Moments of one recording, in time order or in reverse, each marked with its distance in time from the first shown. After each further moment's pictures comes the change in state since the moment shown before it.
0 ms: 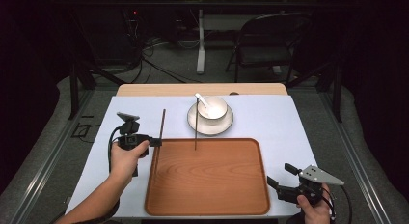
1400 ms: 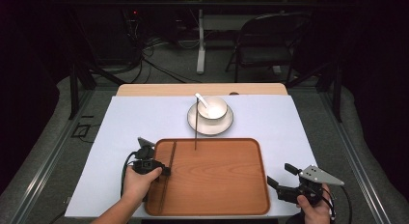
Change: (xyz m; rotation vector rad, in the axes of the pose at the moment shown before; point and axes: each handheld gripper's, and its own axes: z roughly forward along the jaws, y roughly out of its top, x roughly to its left) left arm 0.006 -0.050 0.059 0.226 0.103 -0.065; right arm 0.000 0.000 0.000 0.000 -0.004 0.002
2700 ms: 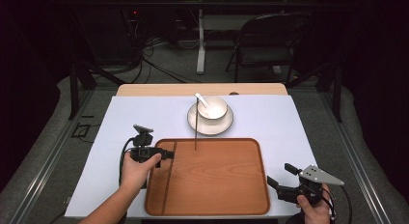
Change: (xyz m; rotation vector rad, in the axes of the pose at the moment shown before) left arm -0.019 0.029 -0.032 -0.188 -0.041 0.167; right arm 0.000 0.000 0.000 0.001 -0.001 0.002
